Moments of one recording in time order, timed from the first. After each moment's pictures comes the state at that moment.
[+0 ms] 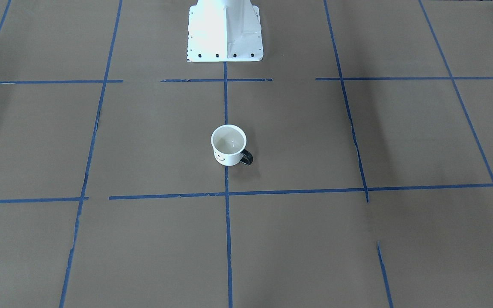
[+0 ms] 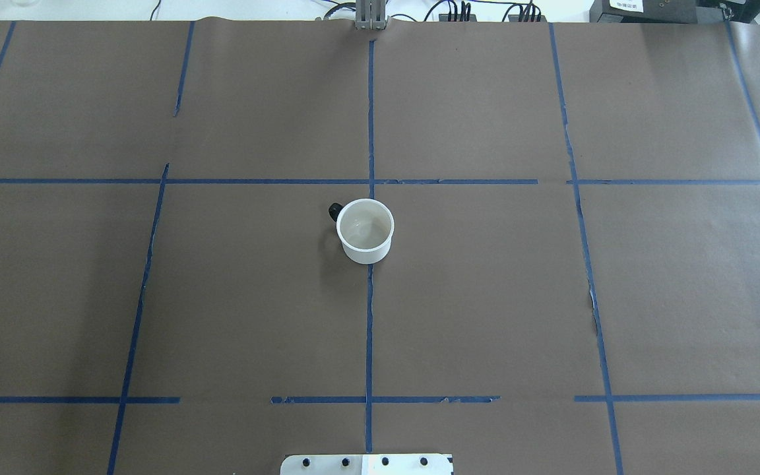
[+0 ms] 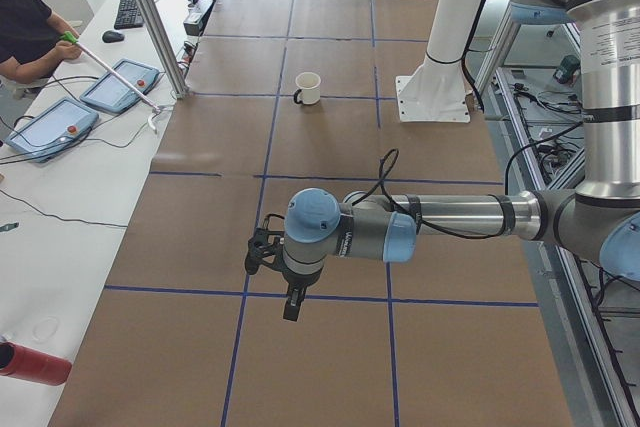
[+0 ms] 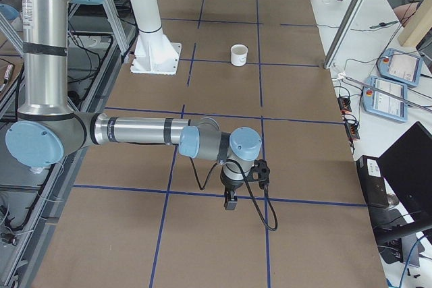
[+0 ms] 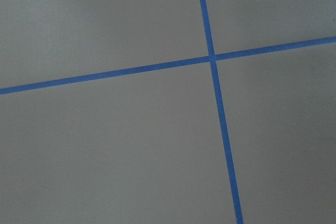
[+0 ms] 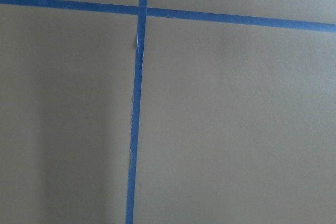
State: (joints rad) left arm -1.66 -1.40 -1.74 -1.72 -2.33 0.14; right arm 1.57 -1.64 1.66 -1.72 2.28 -0.15
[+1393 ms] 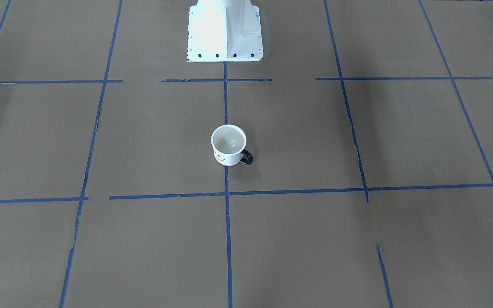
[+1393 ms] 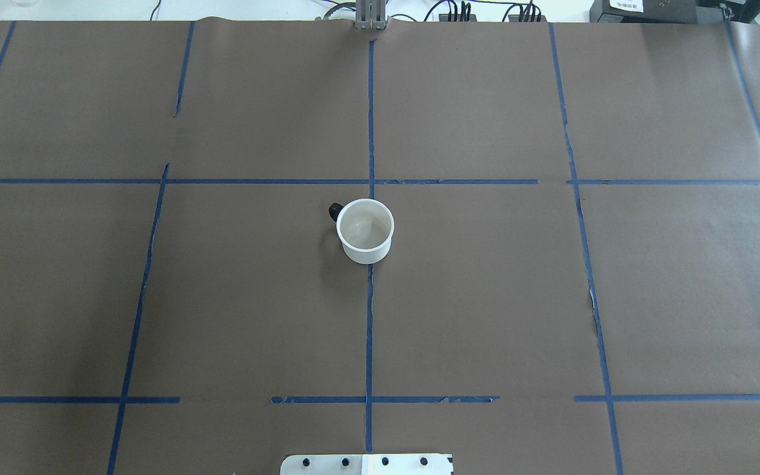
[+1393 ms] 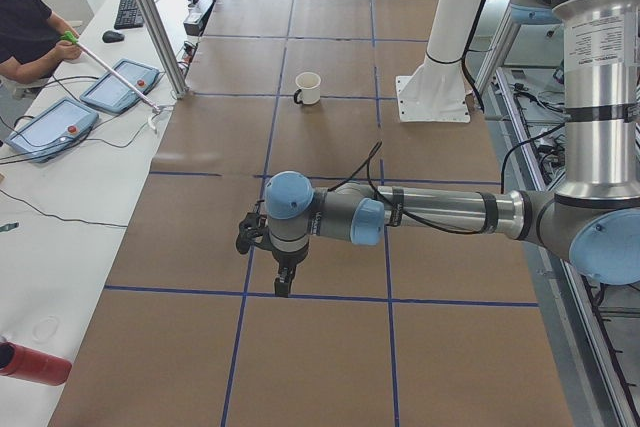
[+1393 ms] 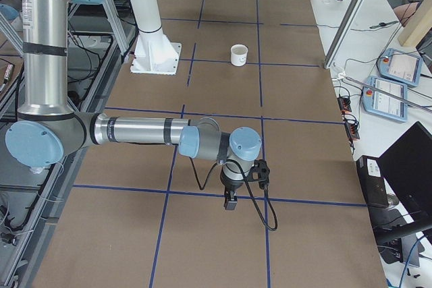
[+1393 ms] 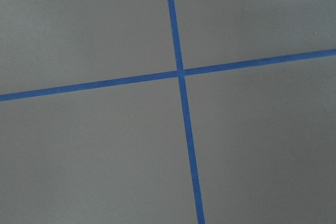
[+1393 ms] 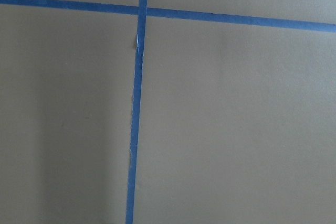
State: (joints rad) left arm -1.52 -1.44 -1.73 -1.66 -2.32 0.08; right arm 1.57 -1.64 1.66 -1.72 2.28 -0.15
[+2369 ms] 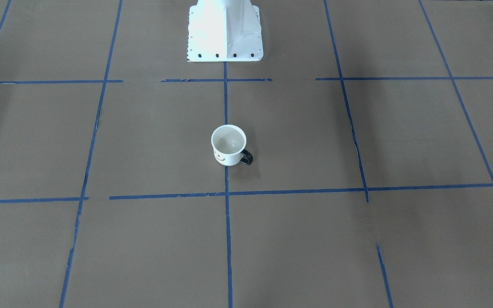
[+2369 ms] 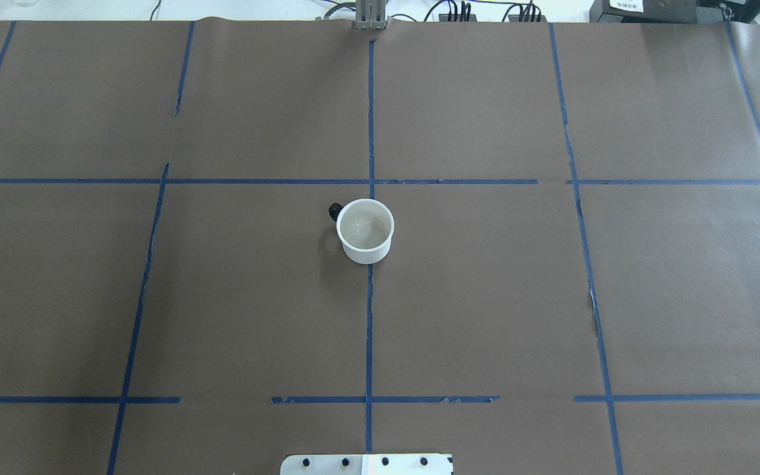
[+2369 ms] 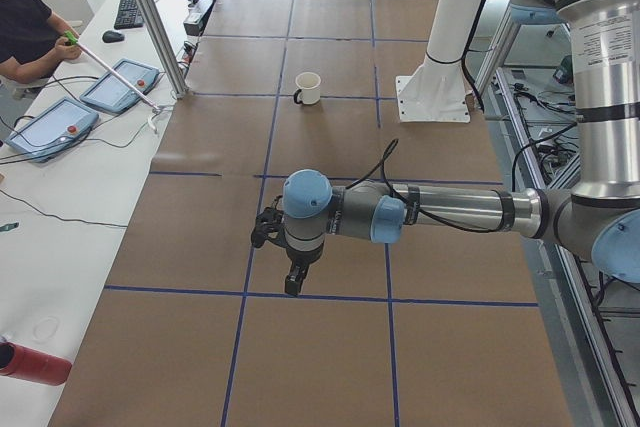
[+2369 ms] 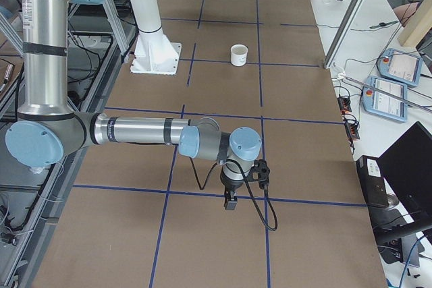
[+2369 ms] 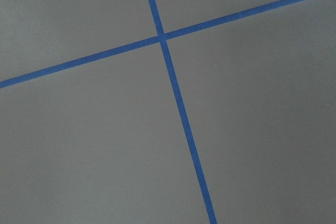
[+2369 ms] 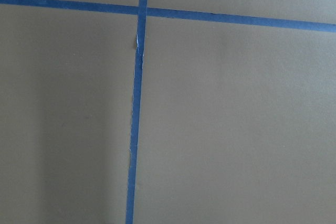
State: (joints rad) left arm -1.54 -1.38 -1.80 -1.68 -2.33 0.18; right arm 1.57 -1.64 1.66 -1.72 2.28 -0.15
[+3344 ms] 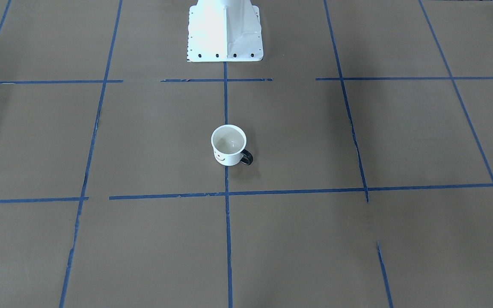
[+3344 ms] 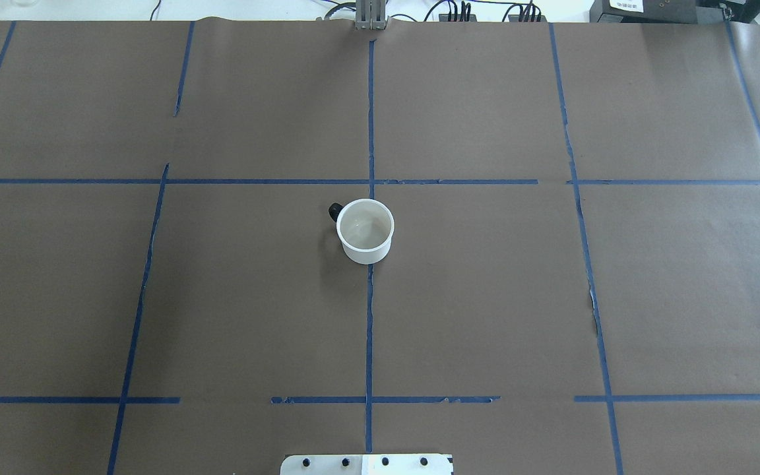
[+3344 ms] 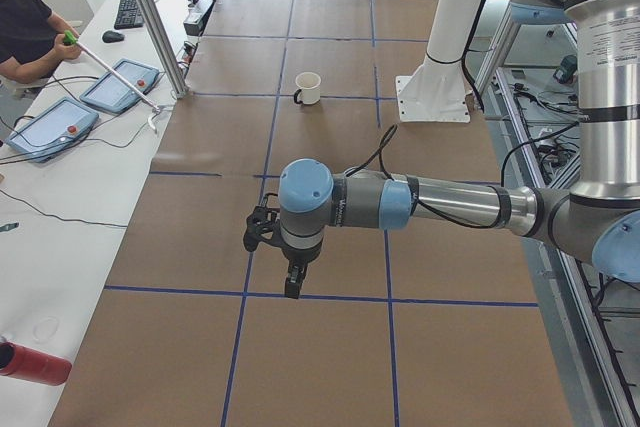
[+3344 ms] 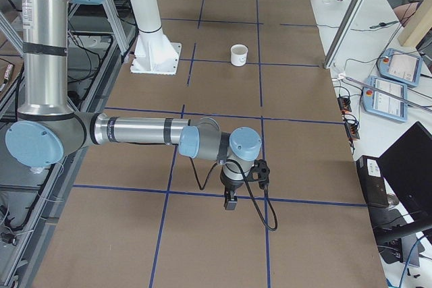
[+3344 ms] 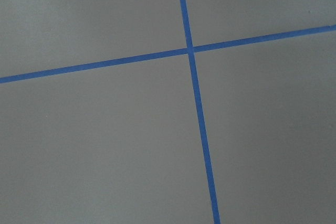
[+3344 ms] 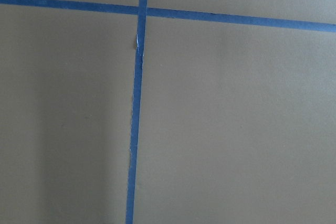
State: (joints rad) left arm -1.65 -1.43 -1.84 -1.51 -2.32 0.18; right arm 1.57 -1.64 1.66 -1.72 2.28 -0.15
